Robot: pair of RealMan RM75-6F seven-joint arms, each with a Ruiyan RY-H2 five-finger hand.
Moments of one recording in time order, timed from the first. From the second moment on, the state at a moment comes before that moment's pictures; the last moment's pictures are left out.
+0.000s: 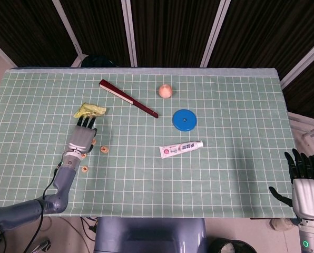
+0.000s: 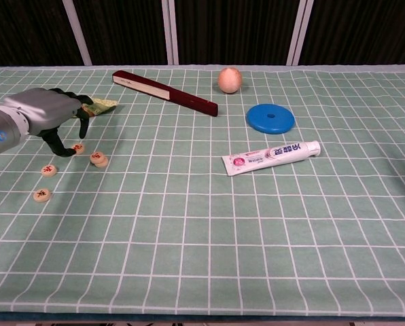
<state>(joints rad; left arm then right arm) -0.80 -1.66 -0.13 -1.17 0.85 0.94 0.72 0.01 -1.22 0.11 -1.61 -1.52 1.63 -0.23</state>
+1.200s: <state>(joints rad) -0.80 -1.72 -0.12 -1.11 0.84 0.94 0.77 0.01 -1.23 0.11 -1.61 -1.51 1.62 -0.22</state>
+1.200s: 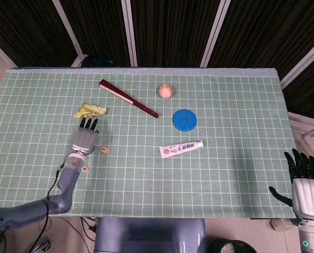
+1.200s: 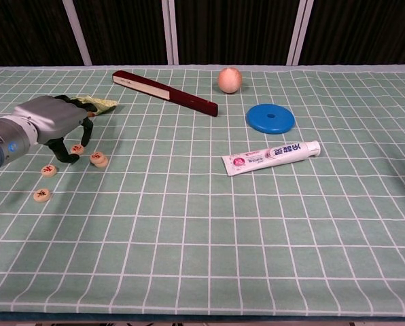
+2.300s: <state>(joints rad) -0.81 -1.55 -0.12 -1.48 0.85 1.04 0.88 0.01 -1.23 0.11 -1.62 -1.51 1.63 -0.22</state>
